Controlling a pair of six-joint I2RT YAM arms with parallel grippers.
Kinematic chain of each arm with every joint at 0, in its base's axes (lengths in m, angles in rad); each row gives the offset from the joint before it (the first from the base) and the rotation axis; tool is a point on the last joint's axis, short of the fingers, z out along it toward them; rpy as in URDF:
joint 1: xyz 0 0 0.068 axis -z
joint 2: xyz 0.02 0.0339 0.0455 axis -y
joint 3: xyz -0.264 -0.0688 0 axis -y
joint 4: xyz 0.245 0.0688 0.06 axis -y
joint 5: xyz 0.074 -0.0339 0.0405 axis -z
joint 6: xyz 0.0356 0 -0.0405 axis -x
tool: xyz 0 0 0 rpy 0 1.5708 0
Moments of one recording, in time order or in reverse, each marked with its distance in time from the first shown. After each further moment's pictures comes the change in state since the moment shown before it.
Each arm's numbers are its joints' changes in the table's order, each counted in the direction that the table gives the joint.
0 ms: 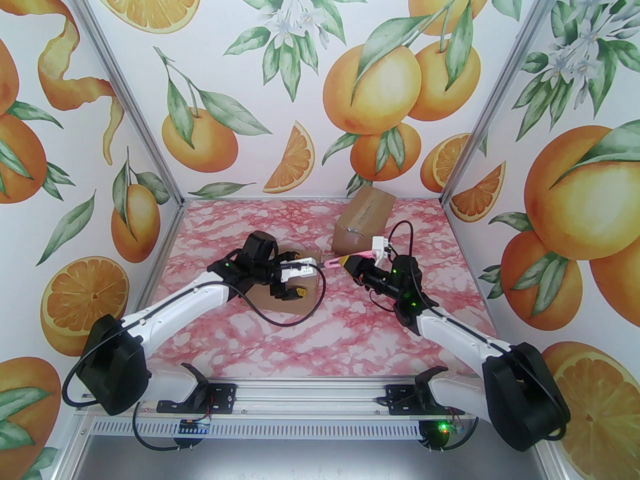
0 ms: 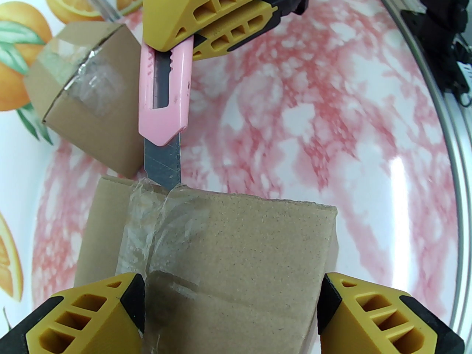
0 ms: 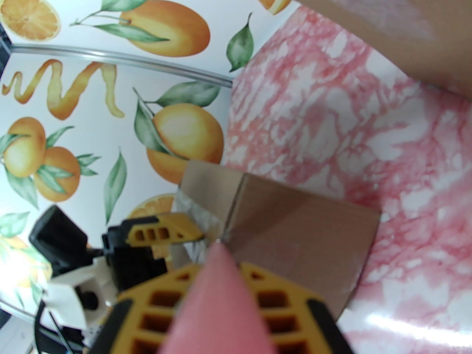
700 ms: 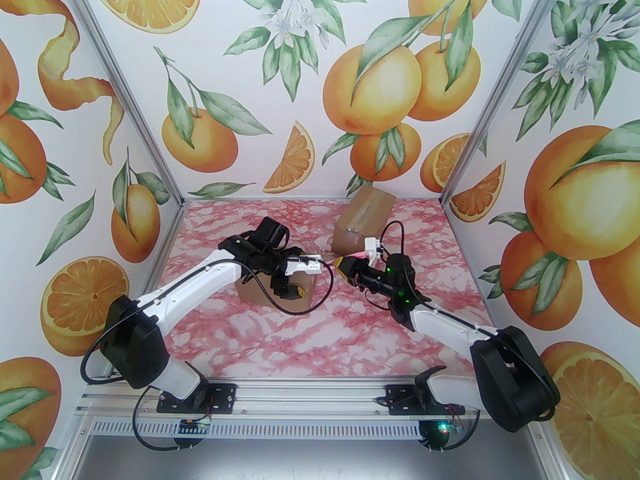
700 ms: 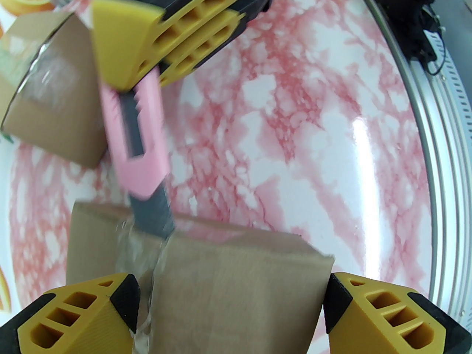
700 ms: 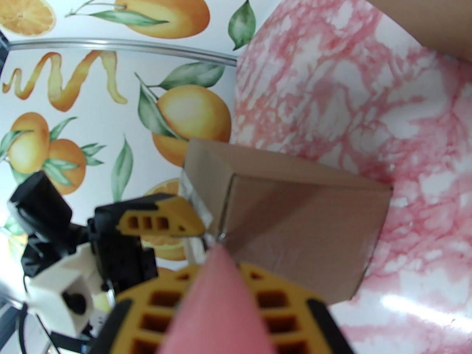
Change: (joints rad) left arm 0.051 -0.143 0.229 -0.291 -0.014 -0.123; right arm -0.022 -0.091 0.006 0.078 -0.052 -0.076
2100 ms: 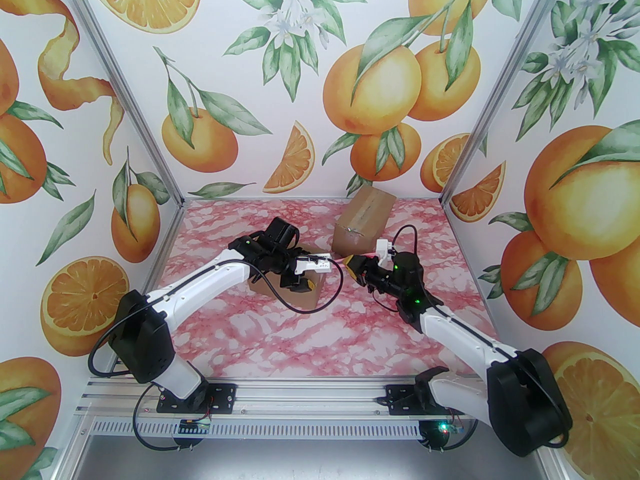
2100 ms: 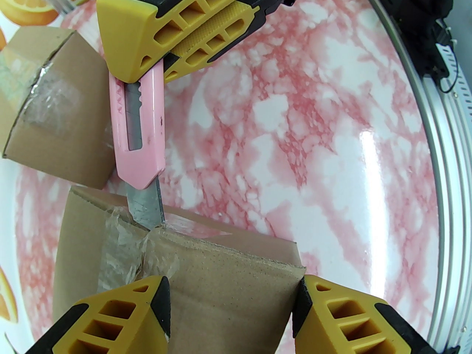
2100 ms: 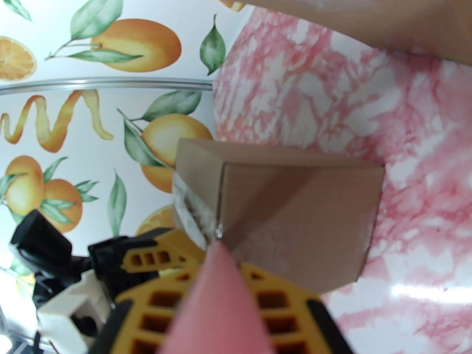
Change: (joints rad) left arm 0.022 -0.032 0.009 0.098 -0.031 0.084; right arm 0.063 0.134 0.026 -0.248 0.057 -0.031
